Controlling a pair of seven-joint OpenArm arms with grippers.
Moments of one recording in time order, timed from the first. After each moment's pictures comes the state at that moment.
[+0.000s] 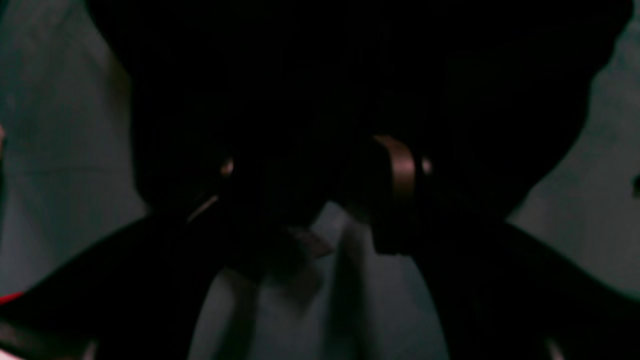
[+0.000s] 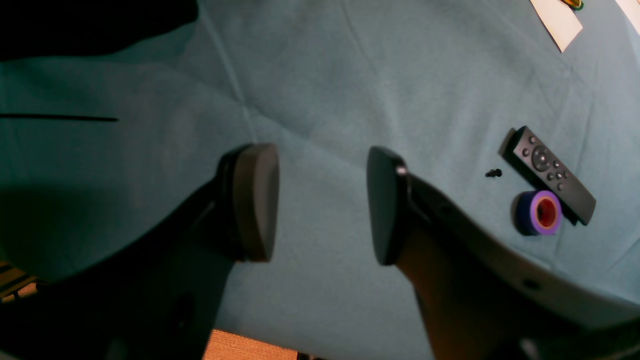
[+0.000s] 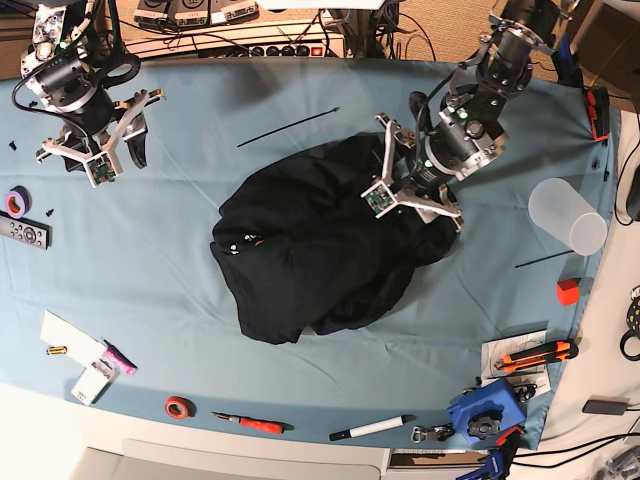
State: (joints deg) left arm 4.2 -15.2 23.7 106.7 1.2 -24.2 47.7; right arm -32.2 27.3 24.5 130.8 19.1 23.9 -54.0
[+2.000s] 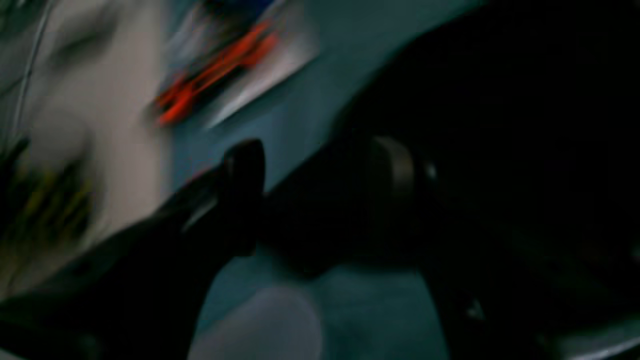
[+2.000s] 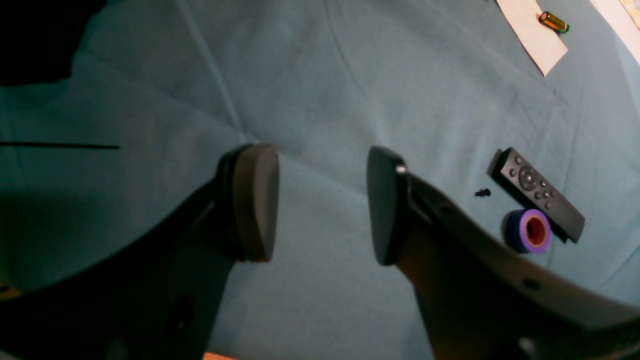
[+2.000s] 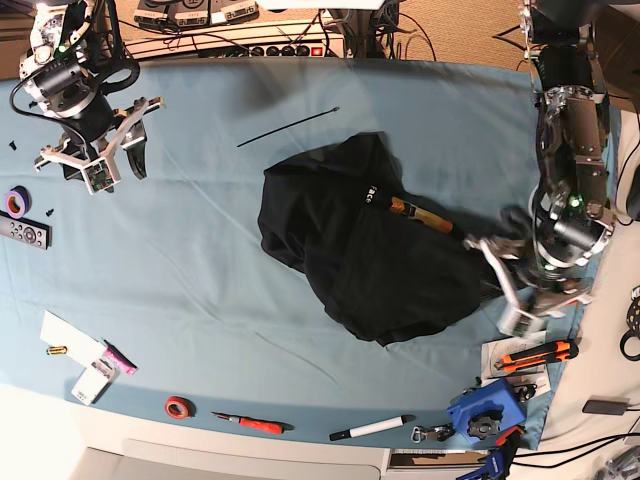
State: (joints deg) left arm -8.8 -16.9 -4.4 108.4 -17.4 -26.5 59.2; right arm -30.7 27.3 24.5 130.8 19.0 23.9 -52.3
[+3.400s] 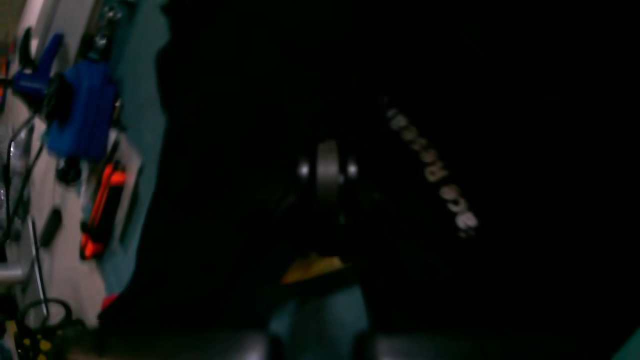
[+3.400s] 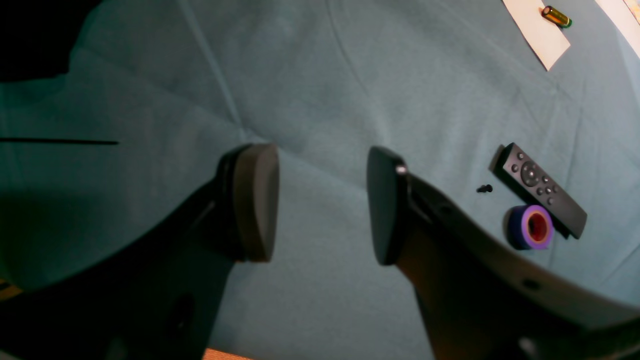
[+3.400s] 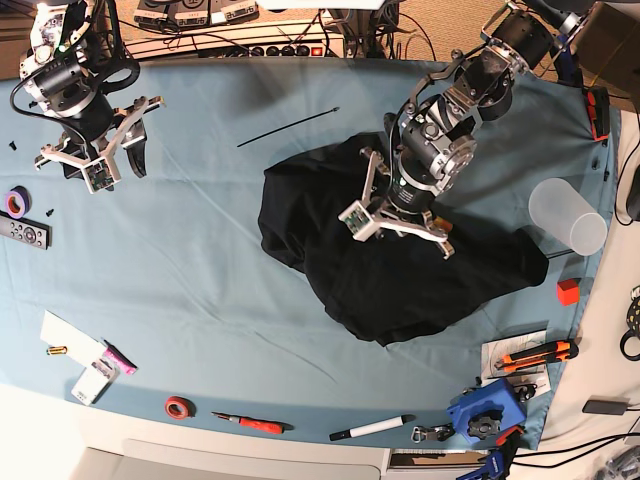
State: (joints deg) left arm -3.7 -17.0 36.9 103.2 16.0 -5.2 45.0; right arm -30.7 27.2 24.5 130.8 19.1 23.9 -52.9
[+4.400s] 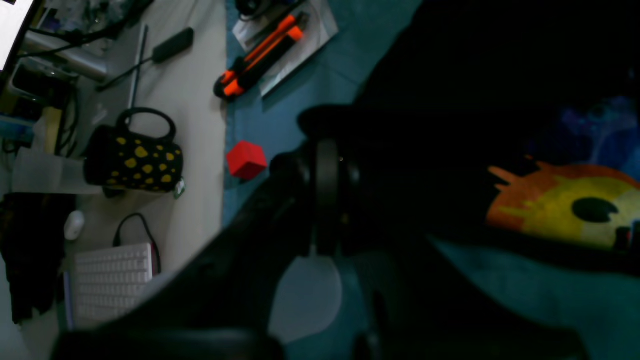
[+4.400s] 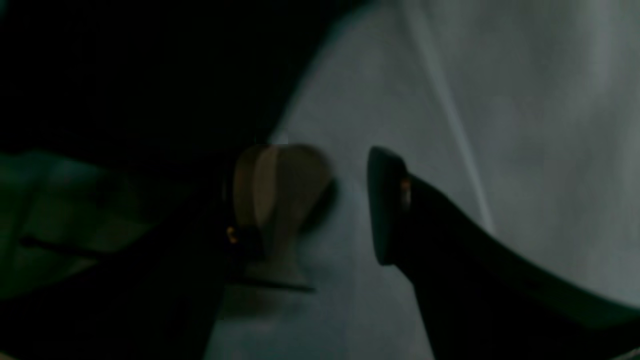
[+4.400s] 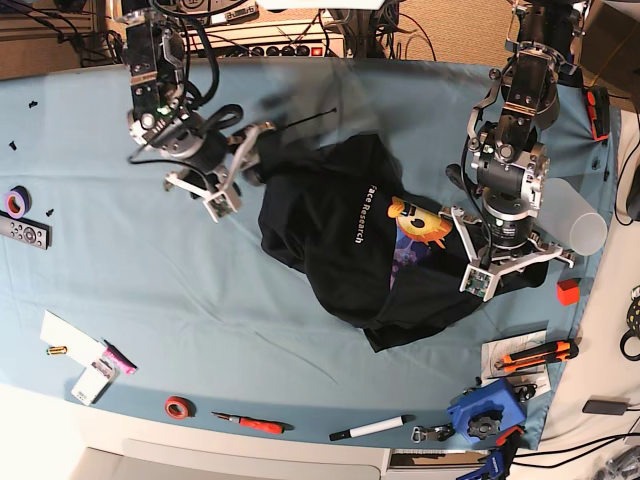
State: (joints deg) left arm -0.5 -17.2 13.8 113.5 16.1 0.0 56.5; right arm -11.3 16.1 -5.1 106.1 14.4 22.0 -49.5
